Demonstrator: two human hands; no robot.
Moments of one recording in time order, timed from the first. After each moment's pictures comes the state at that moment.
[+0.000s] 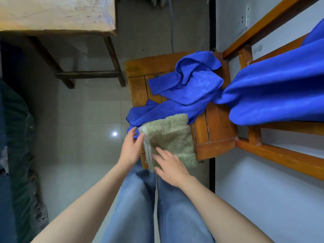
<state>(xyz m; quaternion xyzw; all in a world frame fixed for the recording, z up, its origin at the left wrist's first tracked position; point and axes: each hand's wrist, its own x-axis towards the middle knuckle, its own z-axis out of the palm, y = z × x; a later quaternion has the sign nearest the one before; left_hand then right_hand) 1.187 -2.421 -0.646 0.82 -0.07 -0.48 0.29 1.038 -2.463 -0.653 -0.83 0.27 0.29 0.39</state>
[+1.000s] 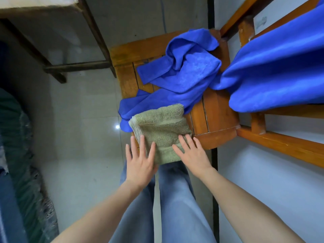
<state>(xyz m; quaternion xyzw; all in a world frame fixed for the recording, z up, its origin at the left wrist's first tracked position) 1.119 -2.366 -0.691 0.79 -0.58 -0.17 -0.10 0.964 -2.490 -0.695 -0.94 0.21 0.23 0.10</state>
